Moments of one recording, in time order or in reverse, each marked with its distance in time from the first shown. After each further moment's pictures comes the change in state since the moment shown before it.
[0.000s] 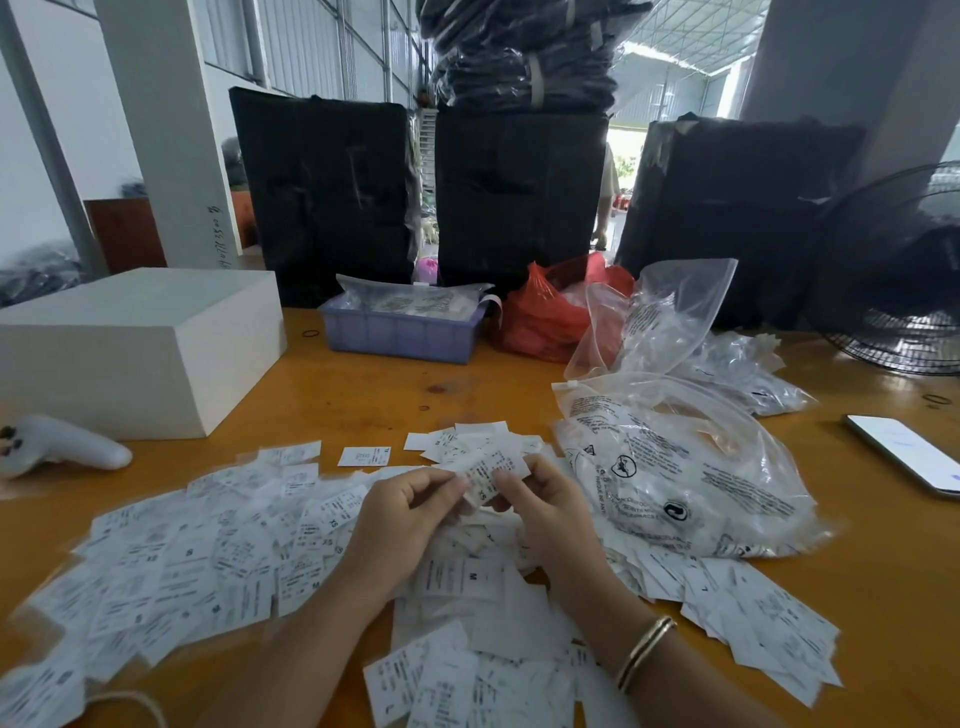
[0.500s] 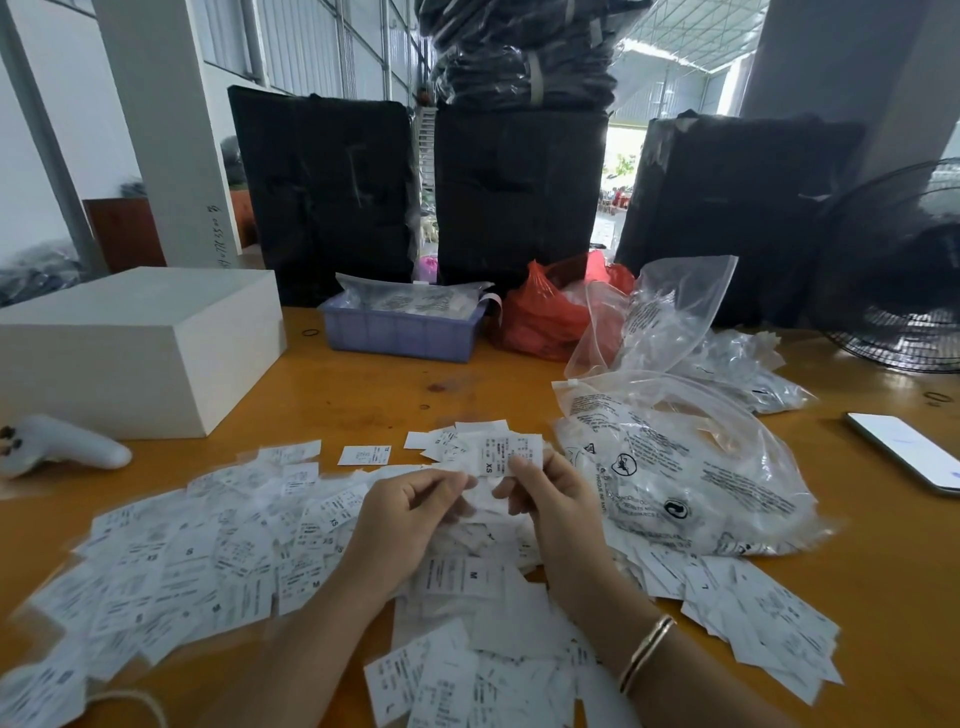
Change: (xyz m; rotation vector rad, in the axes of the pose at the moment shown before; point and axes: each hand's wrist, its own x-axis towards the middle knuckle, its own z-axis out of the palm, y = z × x) left_hand -0.003 0.003 -0.001 -0.041 -0.025 0.037; right_hand 0.001 0.002 -0.003 0.209 0.048 0.039
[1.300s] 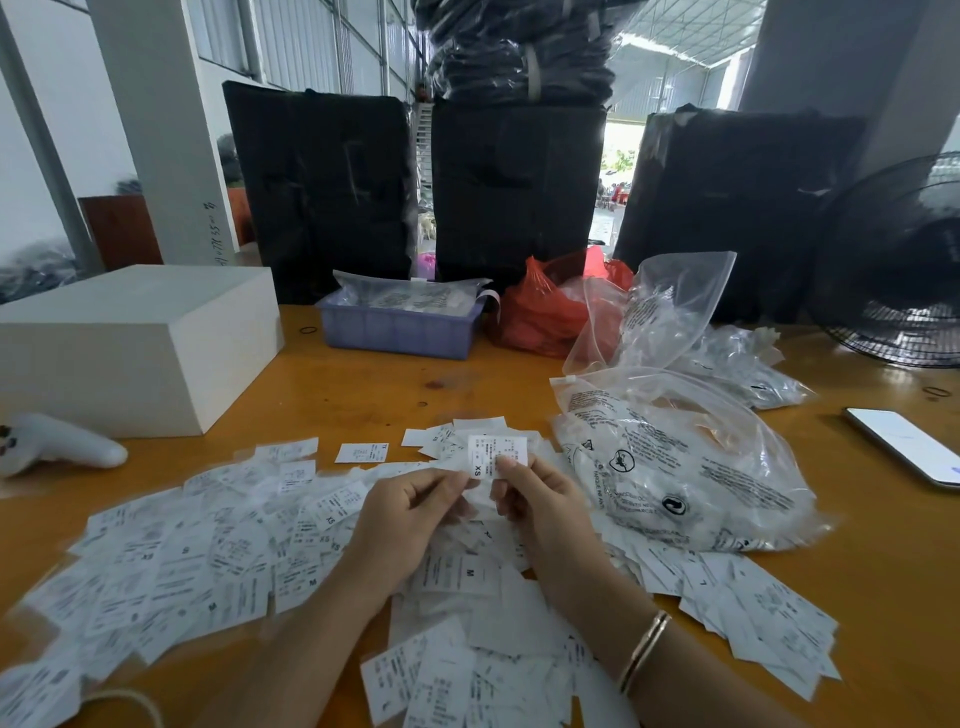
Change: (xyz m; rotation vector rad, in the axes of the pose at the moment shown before) left_hand 0.000 -0.001 0.003 0.025 -0.007 0.018; right_hand 0.003 0.005 0.003 0.128 -0.063 0.127
